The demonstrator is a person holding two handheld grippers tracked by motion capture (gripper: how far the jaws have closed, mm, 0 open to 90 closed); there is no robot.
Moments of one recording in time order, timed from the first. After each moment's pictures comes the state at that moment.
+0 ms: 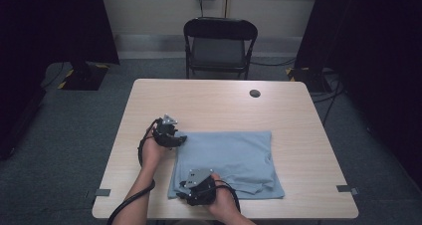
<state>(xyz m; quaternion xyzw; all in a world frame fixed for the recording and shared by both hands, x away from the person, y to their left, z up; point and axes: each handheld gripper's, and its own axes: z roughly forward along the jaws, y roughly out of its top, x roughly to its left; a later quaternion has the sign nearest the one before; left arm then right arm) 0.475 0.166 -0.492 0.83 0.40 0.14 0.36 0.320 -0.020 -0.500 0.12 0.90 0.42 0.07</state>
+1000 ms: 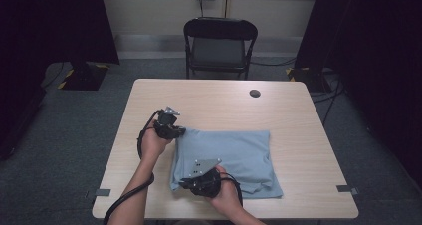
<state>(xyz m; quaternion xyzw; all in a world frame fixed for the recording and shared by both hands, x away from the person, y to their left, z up) 0.477 0.156 -0.441 0.83 0.41 0.12 0.35 0.328 -0.031 -0.467 0.15 0.88 0.45 0.04</state>
